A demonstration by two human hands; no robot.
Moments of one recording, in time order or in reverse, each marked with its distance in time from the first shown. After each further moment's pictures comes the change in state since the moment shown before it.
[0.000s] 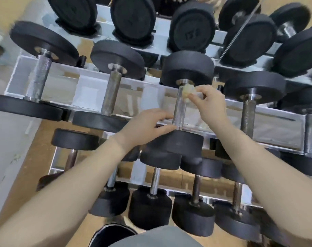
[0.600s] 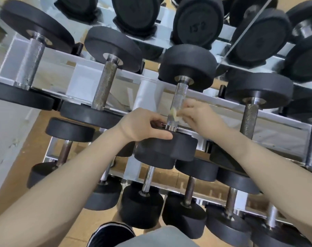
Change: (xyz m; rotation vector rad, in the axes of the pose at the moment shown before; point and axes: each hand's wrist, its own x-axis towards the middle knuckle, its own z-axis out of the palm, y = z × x) left_hand 0.012 0.003 0.011 -0.193 -0.077 -0.241; right_hand -0.001 0.031 -0.001 -0.267 -0.487 -0.632
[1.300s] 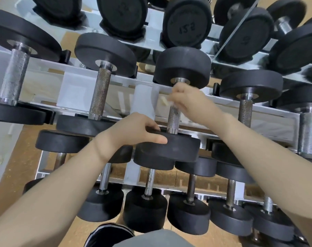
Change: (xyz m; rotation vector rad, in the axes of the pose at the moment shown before) left_hand 0.007 -0.020 -0.020 0.072 -0.187 0.046; right_hand 0.036 -0.017 -0.017 -0.111 0.048 0.008
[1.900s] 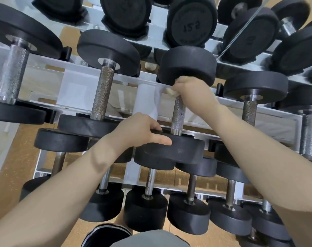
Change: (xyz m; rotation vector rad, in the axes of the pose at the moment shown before) left_hand 0.001 0.001 0.000 0.067 0.002 -0.108; right_hand 0.032 0.015 0.009 -0.230 -0.063 0.171
